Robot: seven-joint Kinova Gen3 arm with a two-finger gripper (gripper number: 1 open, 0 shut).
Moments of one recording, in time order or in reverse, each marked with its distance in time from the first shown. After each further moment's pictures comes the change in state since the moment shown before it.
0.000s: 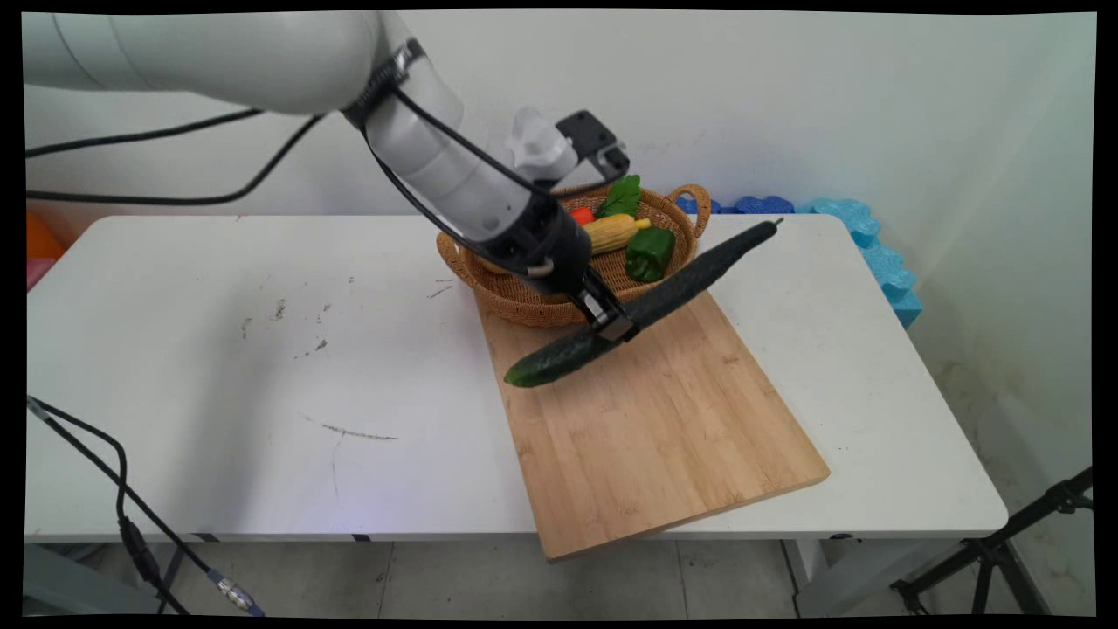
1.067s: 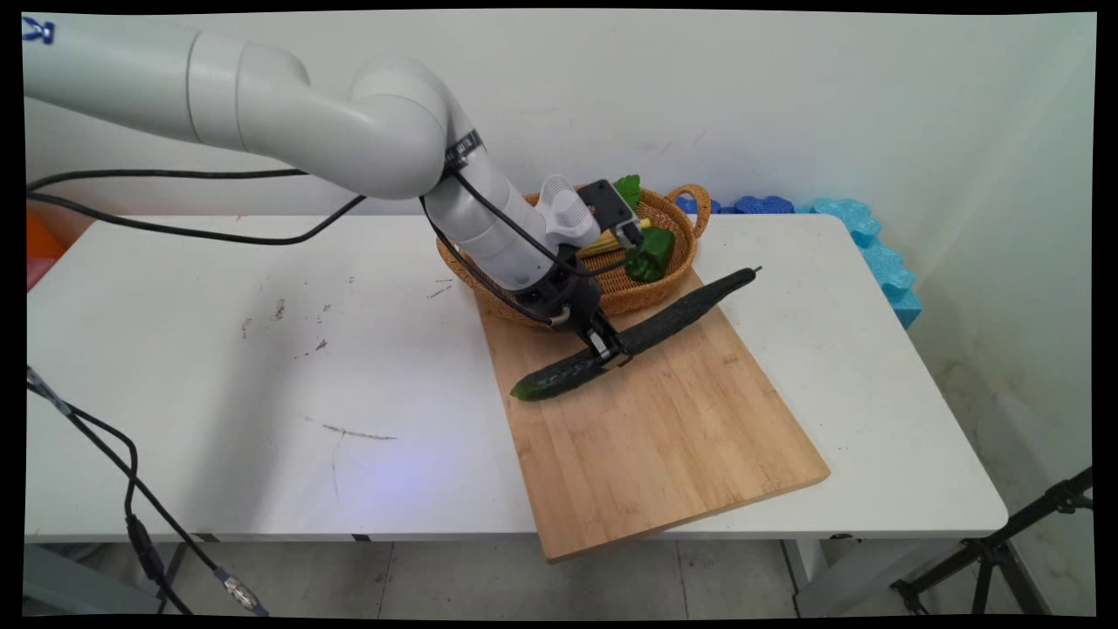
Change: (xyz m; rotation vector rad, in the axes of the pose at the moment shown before) arm -0.017 -0.019 0.074 0.072 -0.059 0.044
